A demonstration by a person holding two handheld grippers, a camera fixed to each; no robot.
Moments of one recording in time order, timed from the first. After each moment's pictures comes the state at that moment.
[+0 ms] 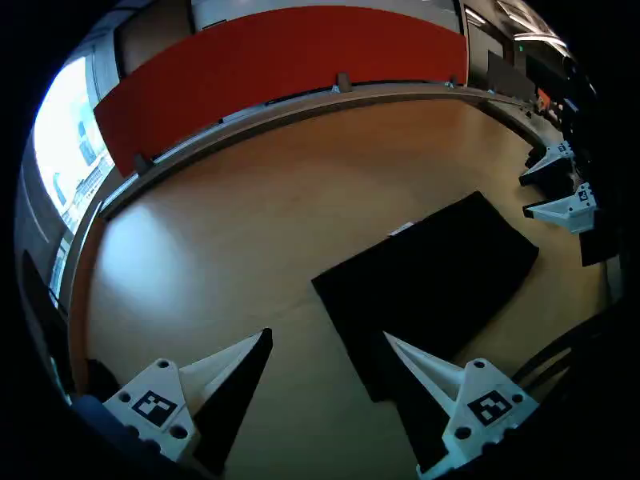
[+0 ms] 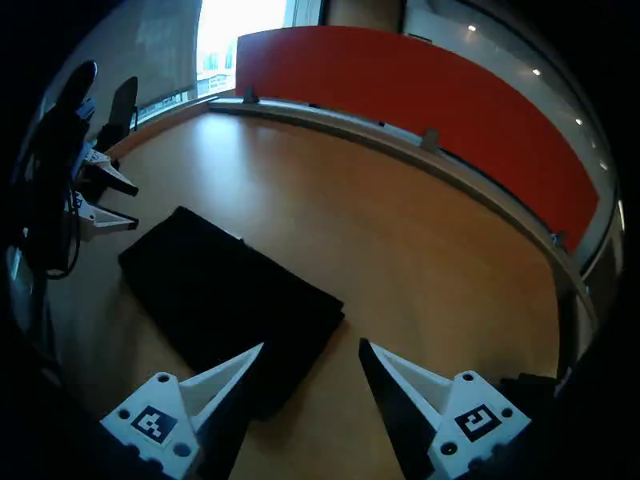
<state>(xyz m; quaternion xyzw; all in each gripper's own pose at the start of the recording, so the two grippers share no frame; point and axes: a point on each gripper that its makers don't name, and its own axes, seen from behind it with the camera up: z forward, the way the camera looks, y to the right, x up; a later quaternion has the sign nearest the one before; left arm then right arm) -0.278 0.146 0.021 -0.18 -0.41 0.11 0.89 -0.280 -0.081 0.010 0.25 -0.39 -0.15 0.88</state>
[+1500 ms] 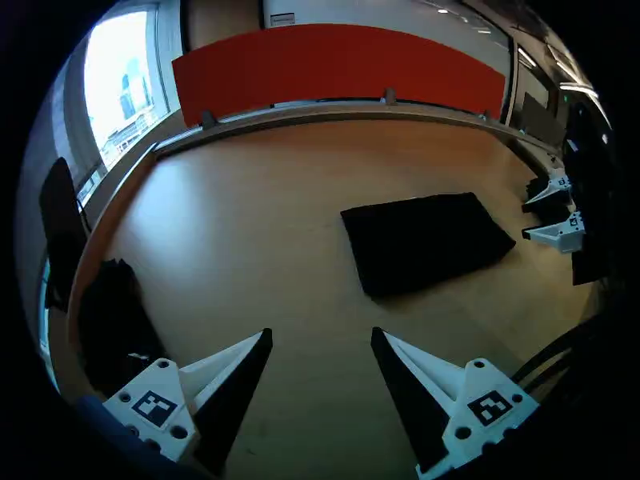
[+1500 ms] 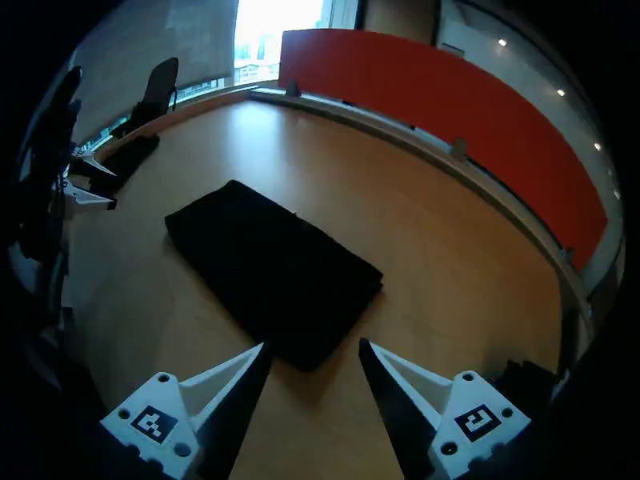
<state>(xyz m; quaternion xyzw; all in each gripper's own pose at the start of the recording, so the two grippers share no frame) -0.253 0.087 -0.109 -0.09 -0.41 0.02 0.91 -0.277 -0.090 -0.047 0.31 -0.39 -0.18 0.85</state>
